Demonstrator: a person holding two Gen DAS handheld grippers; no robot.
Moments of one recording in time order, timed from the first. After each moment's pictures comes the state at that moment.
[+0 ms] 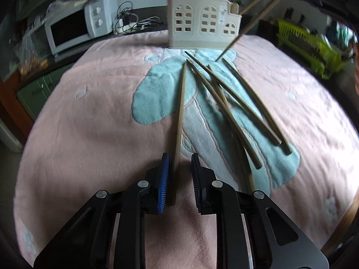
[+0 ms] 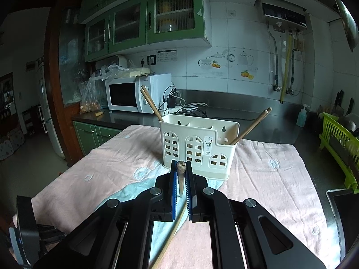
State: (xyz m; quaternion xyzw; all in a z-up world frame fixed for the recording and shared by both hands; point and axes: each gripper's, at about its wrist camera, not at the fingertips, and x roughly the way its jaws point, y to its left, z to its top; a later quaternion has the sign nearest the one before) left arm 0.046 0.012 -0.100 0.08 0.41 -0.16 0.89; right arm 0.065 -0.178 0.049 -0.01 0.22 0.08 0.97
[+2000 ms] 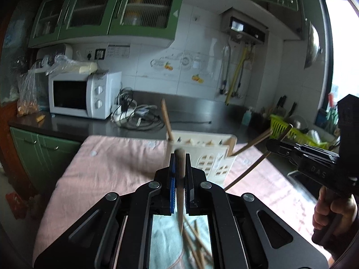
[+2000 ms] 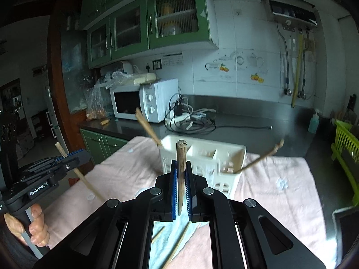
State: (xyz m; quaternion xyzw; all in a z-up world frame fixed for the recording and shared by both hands) left arm 0.139 0.009 0.072 -0.06 0.19 -0.19 0.96; right arm 0.129 -0.198 0.097 0.00 0.22 0.12 0.97
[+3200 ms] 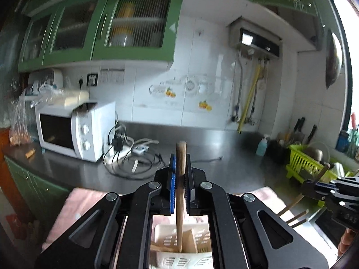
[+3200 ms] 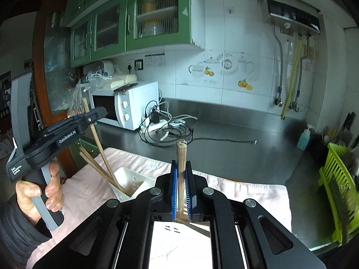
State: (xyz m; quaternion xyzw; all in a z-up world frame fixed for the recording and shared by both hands) left arm 0.302 -0.072 0.131 -0.05 0.14 -0.16 0.98; right arm 0.233 -0.263 0.141 -0.02 0.24 0.09 0.97
